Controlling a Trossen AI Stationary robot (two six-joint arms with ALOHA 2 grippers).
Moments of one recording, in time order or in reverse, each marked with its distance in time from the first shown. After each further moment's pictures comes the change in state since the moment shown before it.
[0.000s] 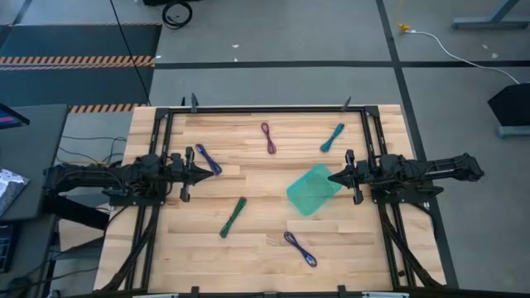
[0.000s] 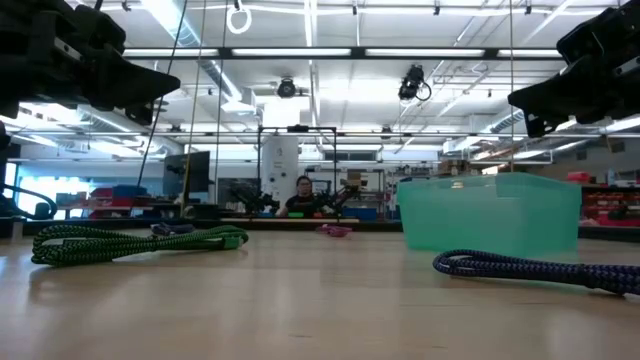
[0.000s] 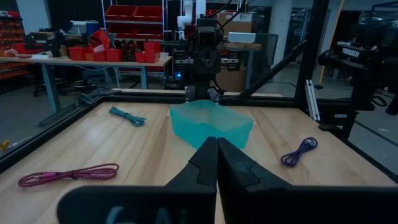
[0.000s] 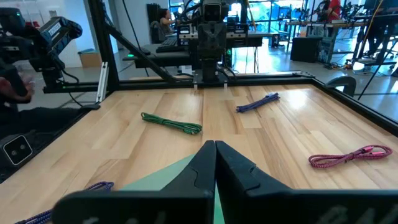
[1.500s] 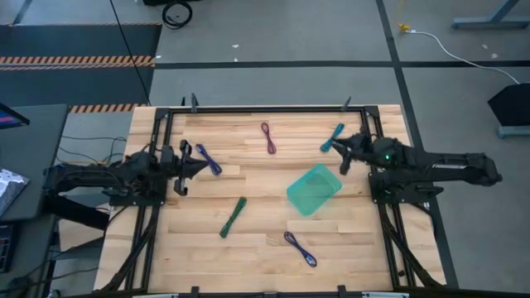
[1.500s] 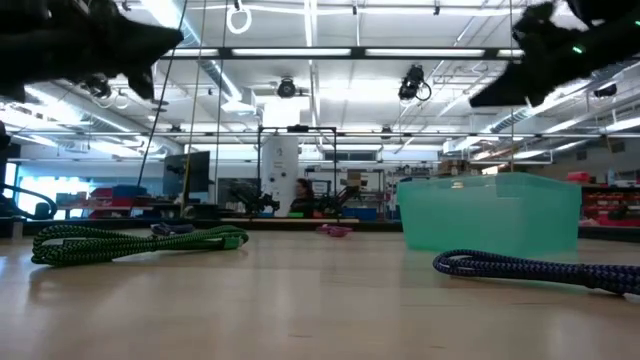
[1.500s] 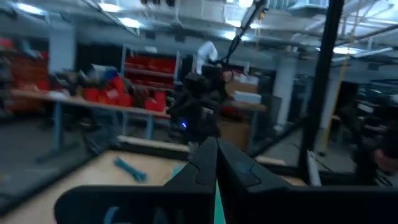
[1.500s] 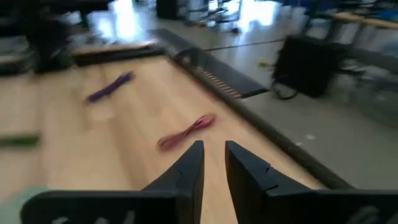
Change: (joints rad) left arm -0.001 0.000 0.047 0.216 -0.080 -0.086; right arm -0.221 0.393 0.370 -0.161 0.442 0.027
